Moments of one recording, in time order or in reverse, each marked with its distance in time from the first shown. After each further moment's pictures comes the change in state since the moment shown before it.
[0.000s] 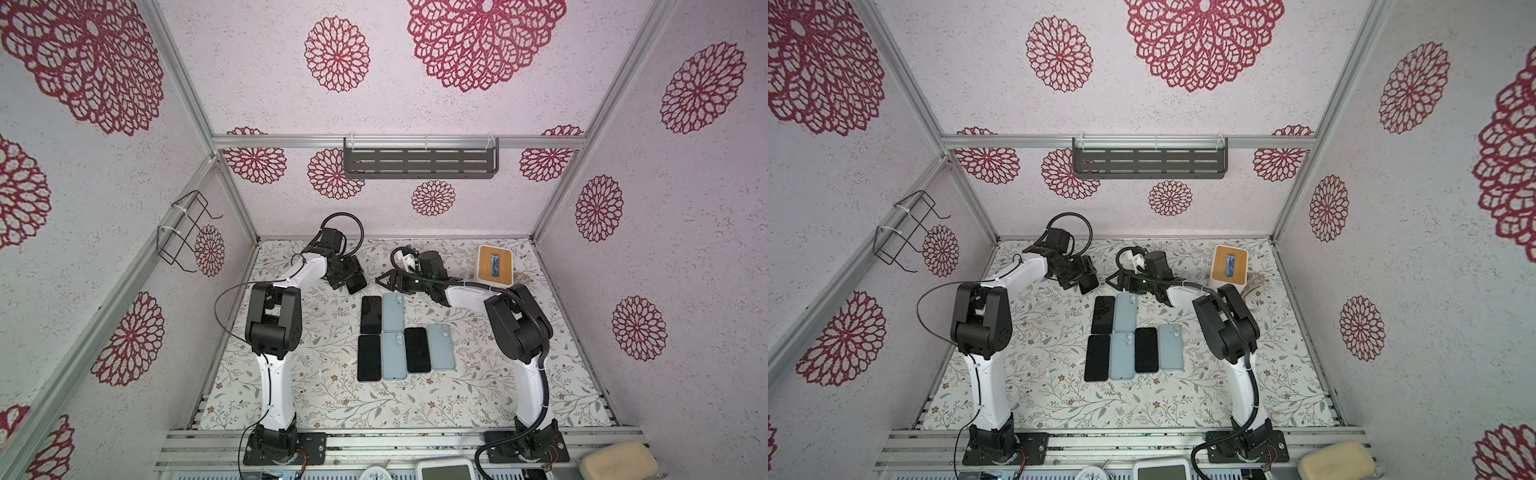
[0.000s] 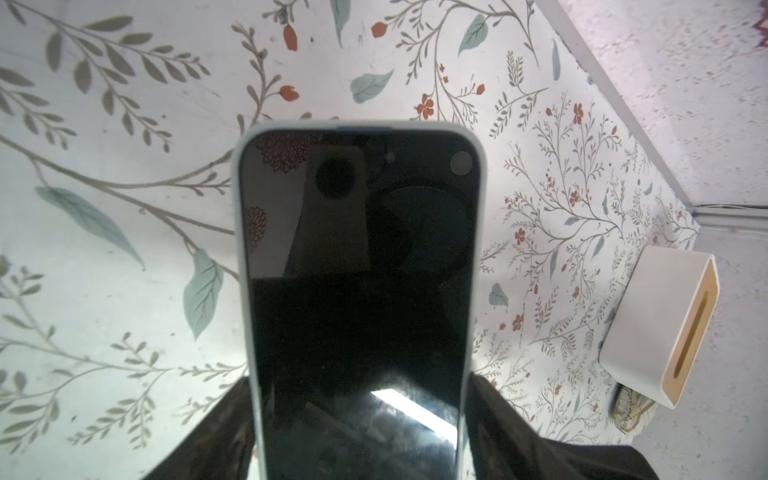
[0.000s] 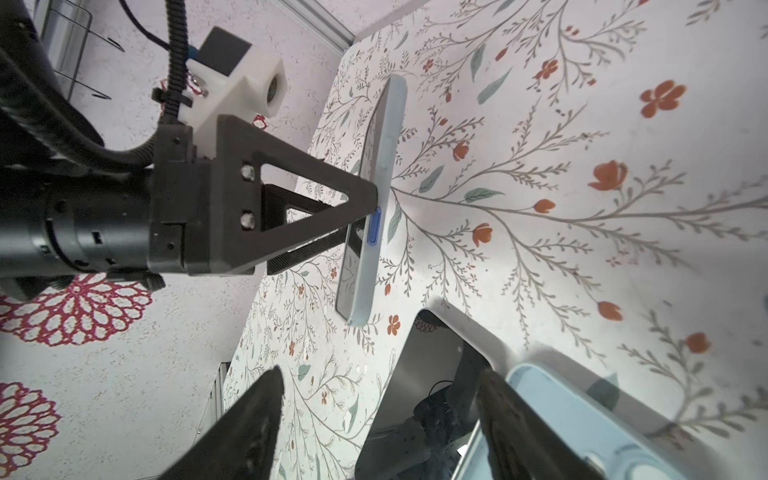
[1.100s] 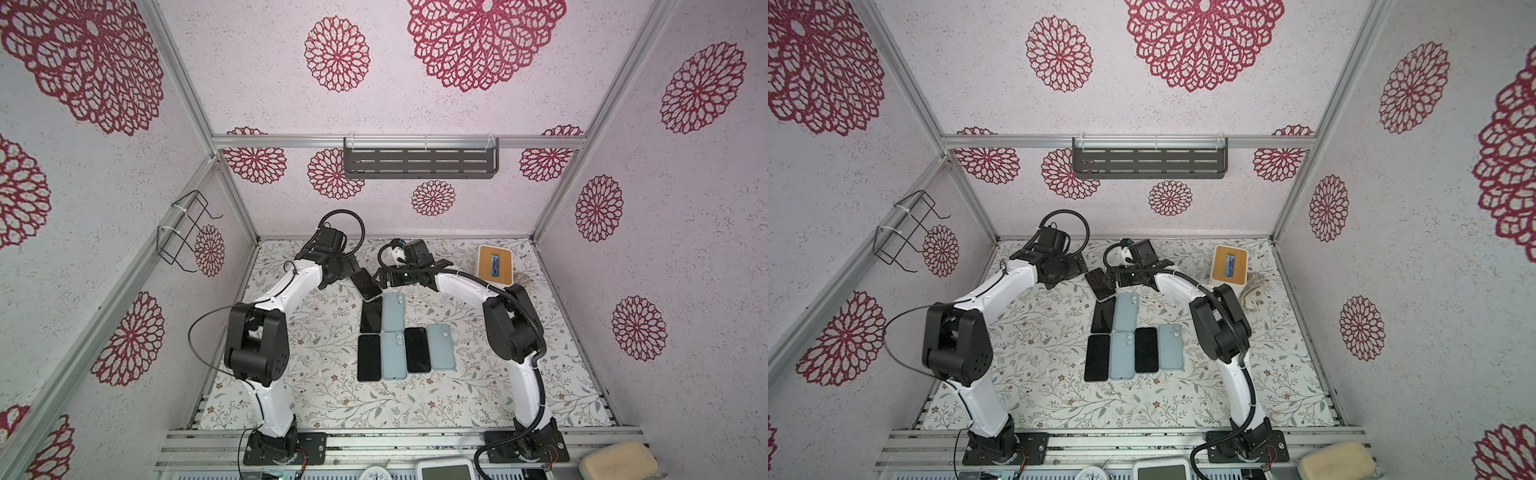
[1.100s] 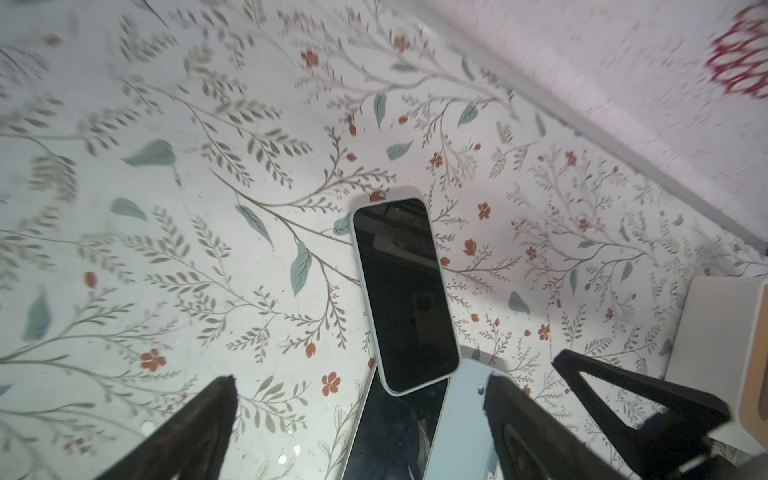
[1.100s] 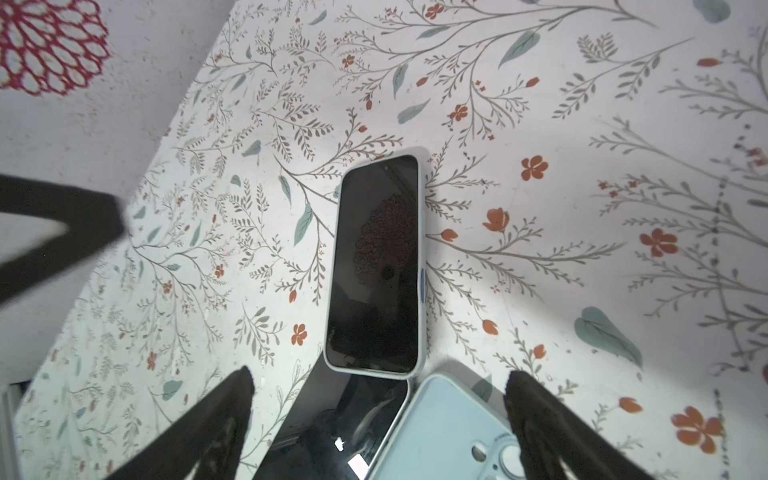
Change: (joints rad) left arm -0.058 -0.332 -0.187 0.013 -0.352 0.044; right arm 0.066 0.040 0.321 -0.548 0.362 -0.398
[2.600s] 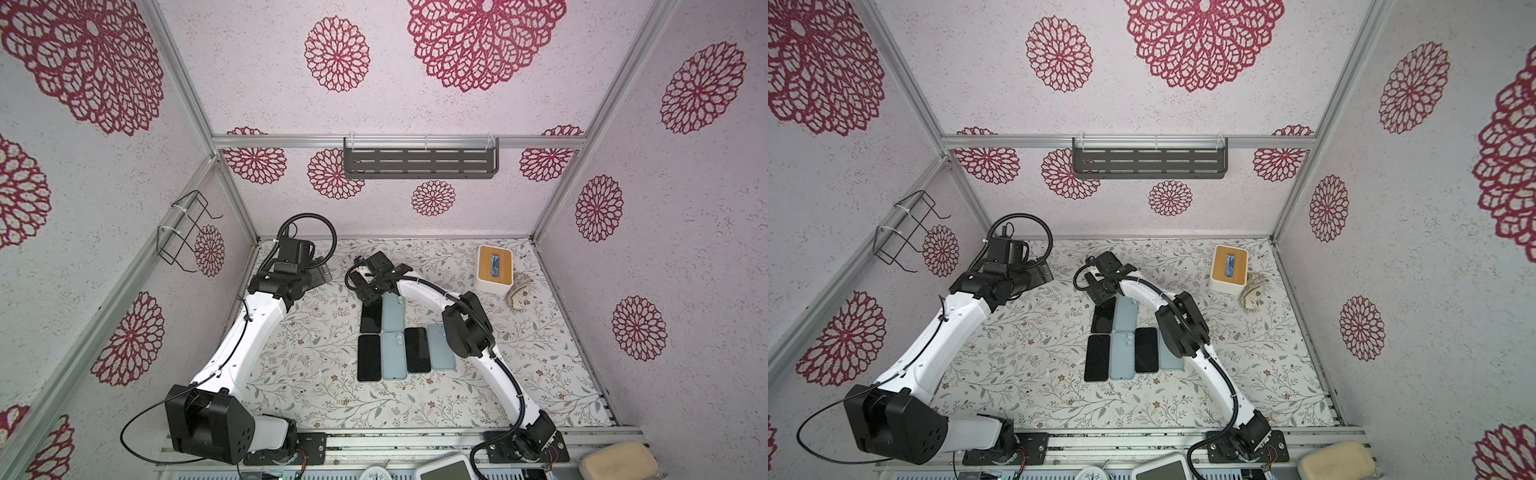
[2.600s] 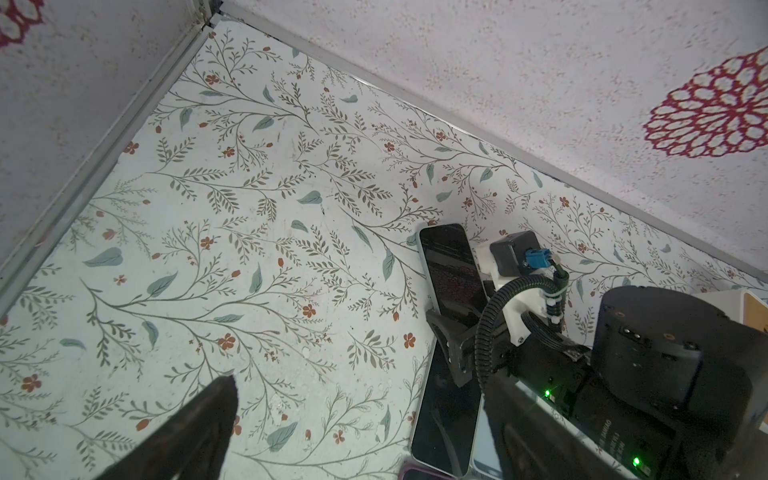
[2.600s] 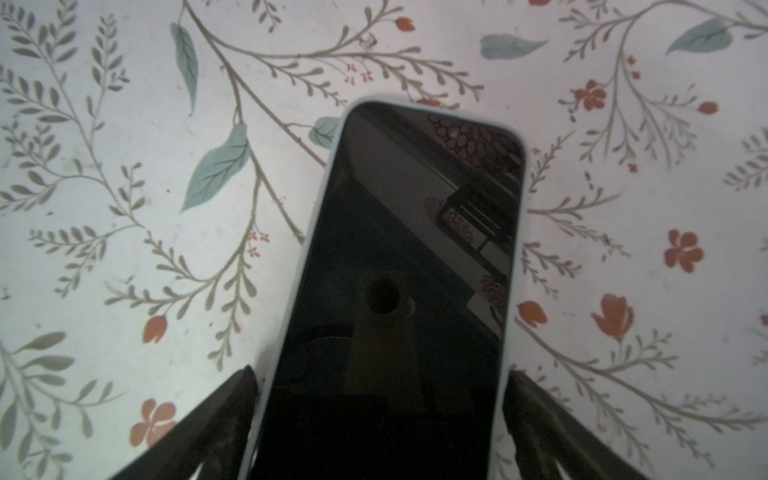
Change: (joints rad) left arm 0.068 -0.411 -0.208 -0.110 -0.100 0.093; right arm 0.130 0.415 0.539 -0.299 0.274 -0.339
